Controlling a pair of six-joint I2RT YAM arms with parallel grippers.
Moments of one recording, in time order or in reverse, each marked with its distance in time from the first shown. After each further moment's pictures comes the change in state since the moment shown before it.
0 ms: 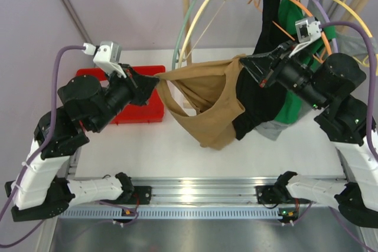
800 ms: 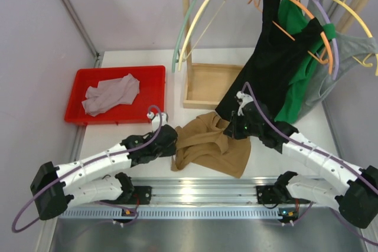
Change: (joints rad) left arm -0.003 -0.030 -1.124 0.229 0.032 -0.468; right arm -0.012 -0.026 -0.958 0.147 -0.031 0.167
